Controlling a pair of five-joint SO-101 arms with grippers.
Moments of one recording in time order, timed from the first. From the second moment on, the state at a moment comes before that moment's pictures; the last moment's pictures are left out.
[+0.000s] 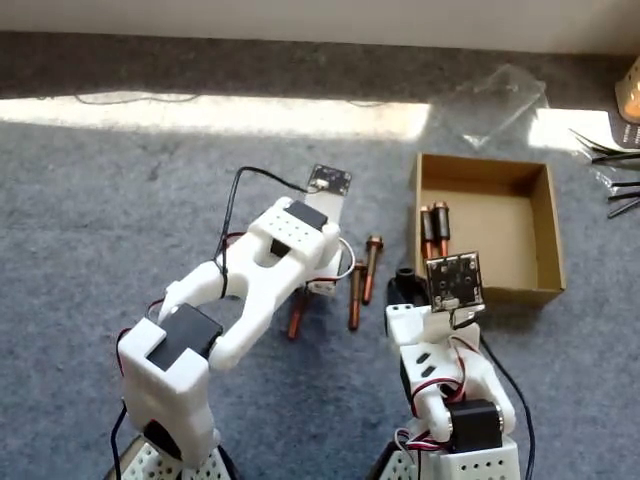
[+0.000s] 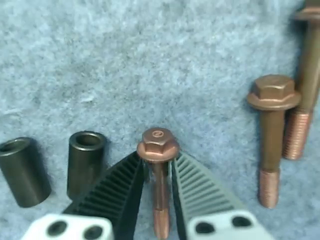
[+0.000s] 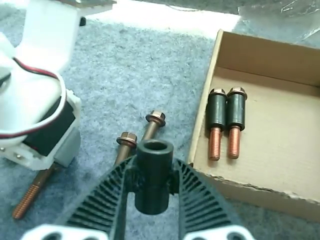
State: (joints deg) left arm 23.7 17.5 15.6 62.3 23.1; right arm -12.1 -104.9 86.7 56.3 4.7
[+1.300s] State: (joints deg) left arm 21.1 -42.4 36.0 64.2 -8.7; right arm -24.4 -104.9 95.3 41.0 4.4
